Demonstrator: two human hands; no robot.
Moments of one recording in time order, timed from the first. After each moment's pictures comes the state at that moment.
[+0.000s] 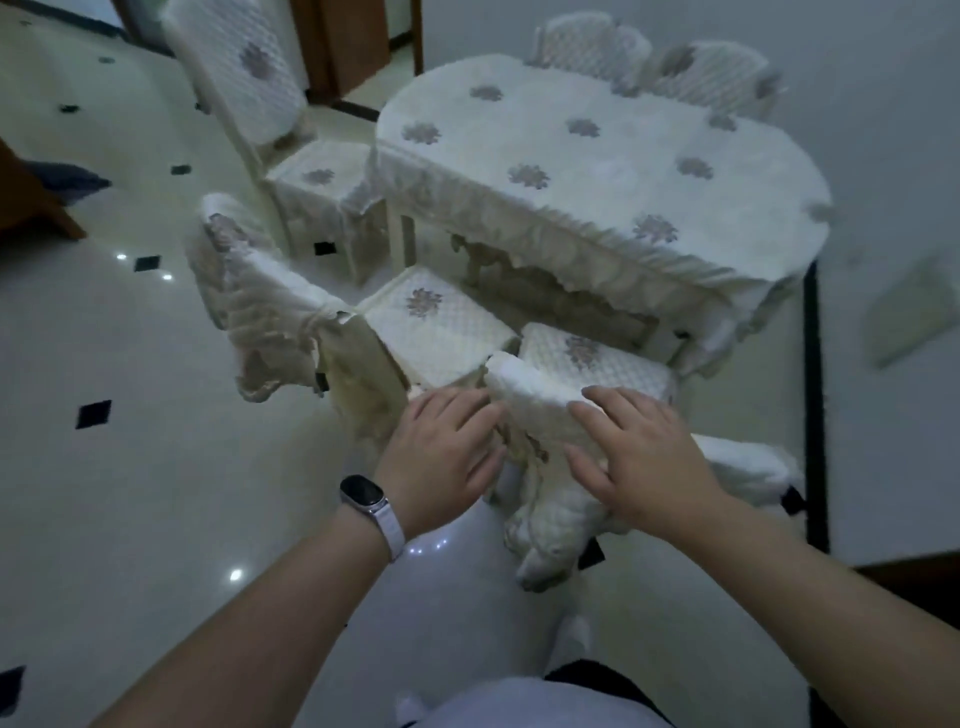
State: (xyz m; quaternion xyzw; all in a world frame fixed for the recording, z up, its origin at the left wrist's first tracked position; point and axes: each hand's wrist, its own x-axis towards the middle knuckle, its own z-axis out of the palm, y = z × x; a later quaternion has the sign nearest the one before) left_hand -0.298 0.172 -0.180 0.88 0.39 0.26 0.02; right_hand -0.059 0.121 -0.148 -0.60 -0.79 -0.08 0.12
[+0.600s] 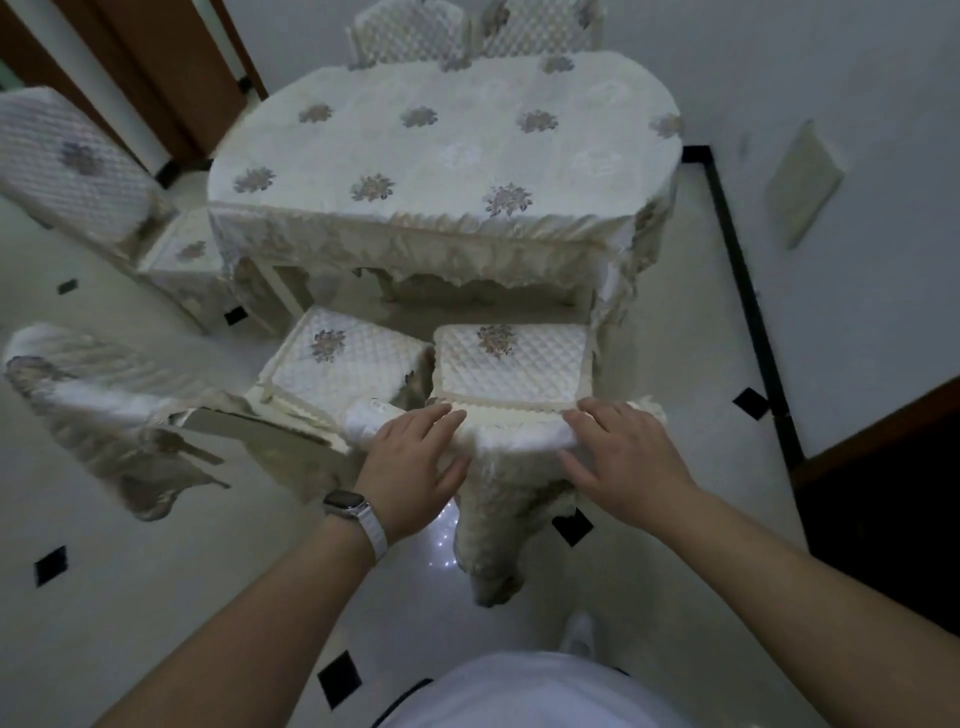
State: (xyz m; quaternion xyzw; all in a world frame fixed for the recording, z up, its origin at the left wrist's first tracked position) left_hand -0.137 0.205 -0.207 0.92 0.36 0.11 0.10; right_hand 0.110 0.082 -0.217 -0.74 -0.65 0.00 0.13
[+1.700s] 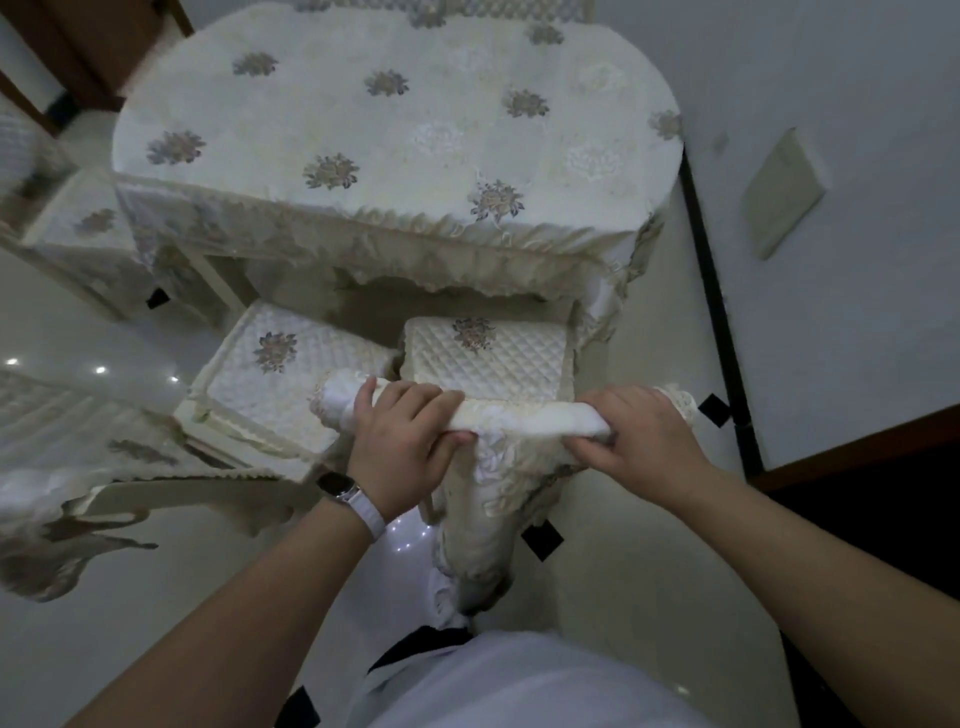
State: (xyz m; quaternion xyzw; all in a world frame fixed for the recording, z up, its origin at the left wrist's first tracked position) left_hand -0.084 0.342 -0.236 0.91 0.31 0.28 0.08; right_hand 0.173 0.202 -0.215 -0.71 -0.67 0.01 0.21
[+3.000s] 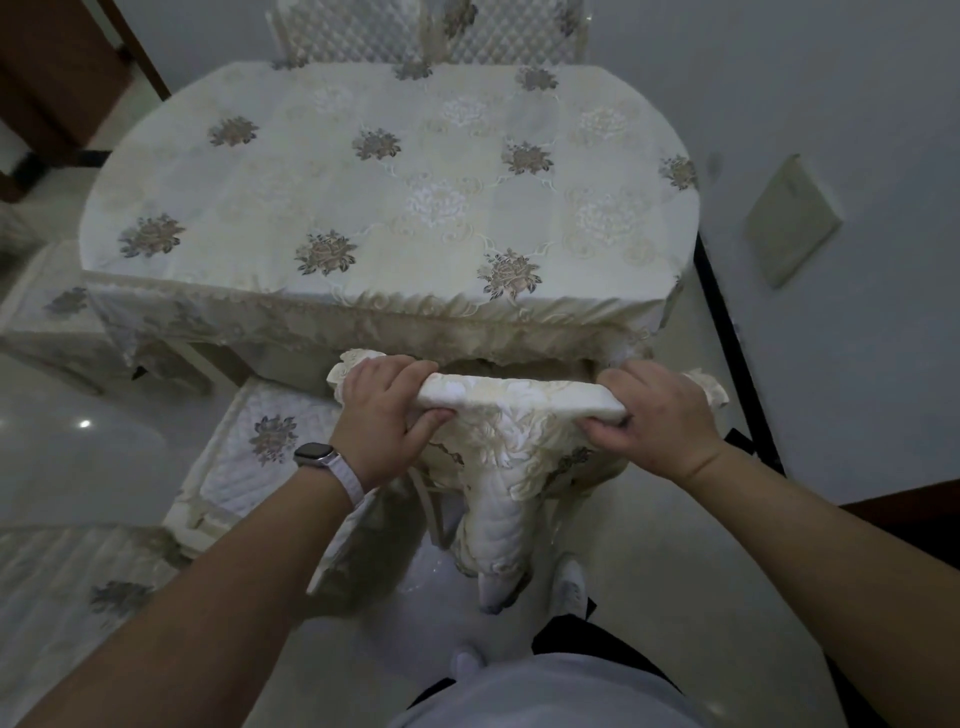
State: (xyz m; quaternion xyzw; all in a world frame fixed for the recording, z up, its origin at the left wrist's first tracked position) left_hand -0.036 0.564 -0.224 0.91 0.27 0.28 0.12; right_hand 0.235 0.383 -0.208 -0.72 -0.64 -0.16 0.21
